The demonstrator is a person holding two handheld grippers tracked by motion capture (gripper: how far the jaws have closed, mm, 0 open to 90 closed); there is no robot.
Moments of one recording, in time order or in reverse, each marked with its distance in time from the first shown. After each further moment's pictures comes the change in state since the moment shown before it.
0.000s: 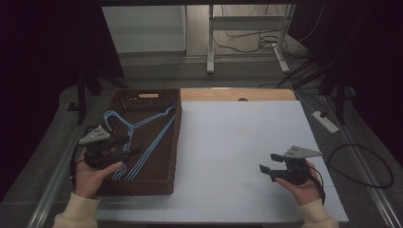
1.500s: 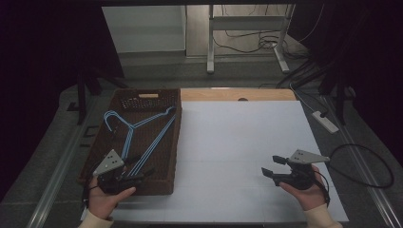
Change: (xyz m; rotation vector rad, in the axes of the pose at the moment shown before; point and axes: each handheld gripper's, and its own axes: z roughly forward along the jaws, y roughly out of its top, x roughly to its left) left arm -0.042 -0.046 0.011 -0.057 -0.013 0.084; right arm 0.008 -0.002 -0.018 -0.054 0.025 -0.025
